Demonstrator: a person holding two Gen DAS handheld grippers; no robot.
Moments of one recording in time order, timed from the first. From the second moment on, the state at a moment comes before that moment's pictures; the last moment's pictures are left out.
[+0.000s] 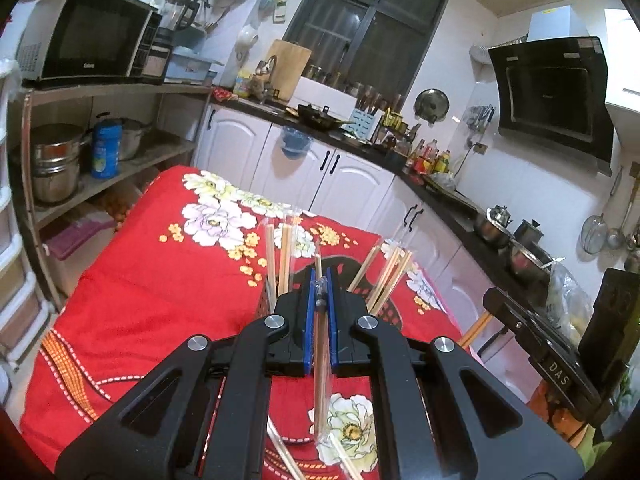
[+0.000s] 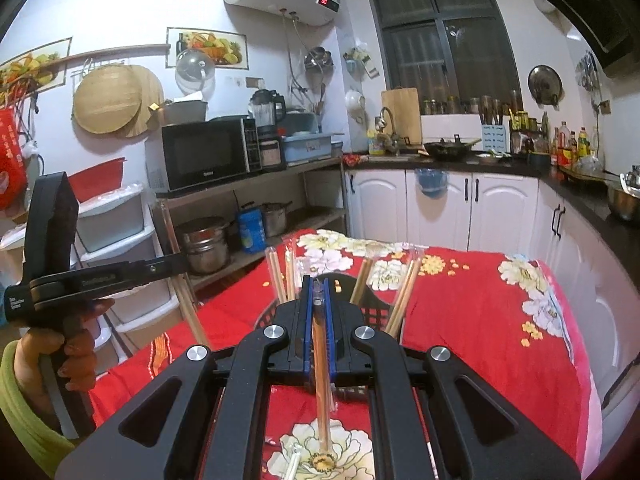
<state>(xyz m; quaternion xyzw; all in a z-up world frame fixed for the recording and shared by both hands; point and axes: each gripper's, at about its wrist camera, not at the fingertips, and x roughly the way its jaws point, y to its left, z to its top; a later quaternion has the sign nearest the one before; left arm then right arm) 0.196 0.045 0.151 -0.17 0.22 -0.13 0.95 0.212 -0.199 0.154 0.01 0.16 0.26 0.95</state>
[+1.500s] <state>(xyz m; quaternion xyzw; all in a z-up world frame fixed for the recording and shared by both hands) 0.244 0.007 0.251 -0.09 0.12 -0.11 0.98 0.255 -0.223 0.229 0.03 0.07 0.26 0.96</state>
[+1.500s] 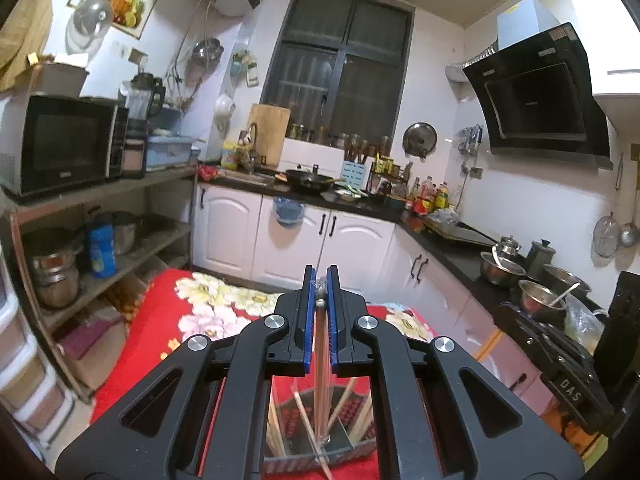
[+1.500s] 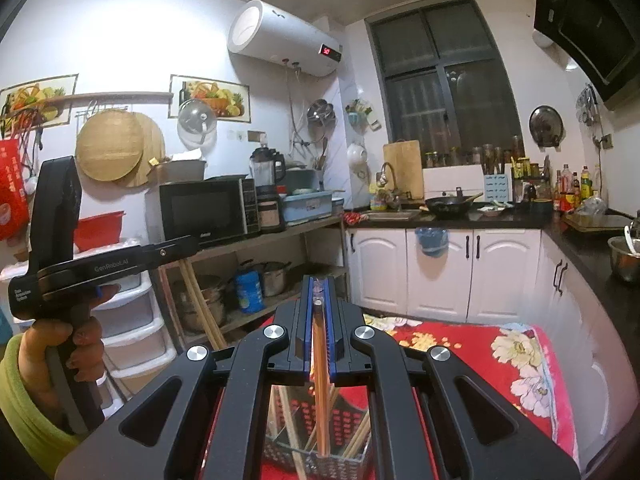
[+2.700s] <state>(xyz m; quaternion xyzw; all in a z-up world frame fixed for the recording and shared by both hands) 0.292 0.005 0.184 -0.07 0.17 -0.09 0.98 0.311 -0.215 0.192 0.05 0.09 0.25 0.96</state>
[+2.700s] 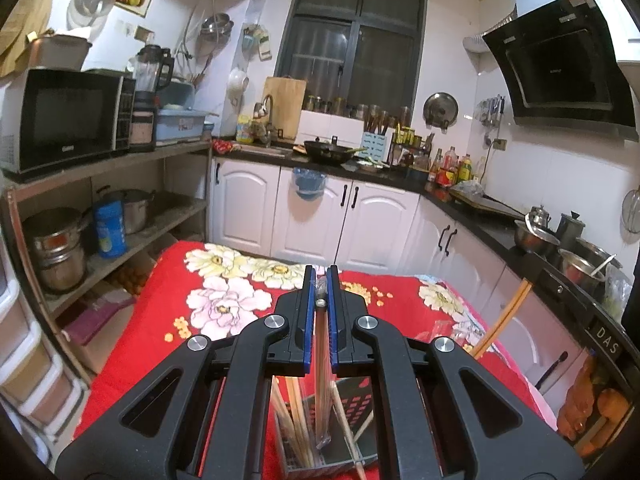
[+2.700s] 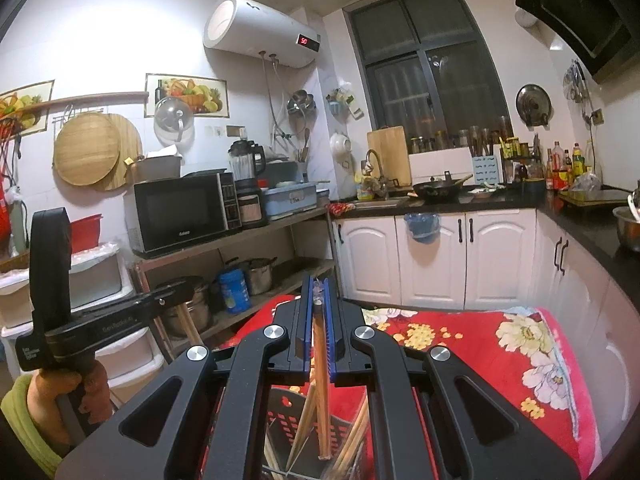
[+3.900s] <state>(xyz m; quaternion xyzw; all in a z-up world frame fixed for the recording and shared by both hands) 0.310 0.003 0.126 -0.09 0.23 -0.10 0.96 0.342 -0.190 0.127 0.05 0.17 0.26 0.95</state>
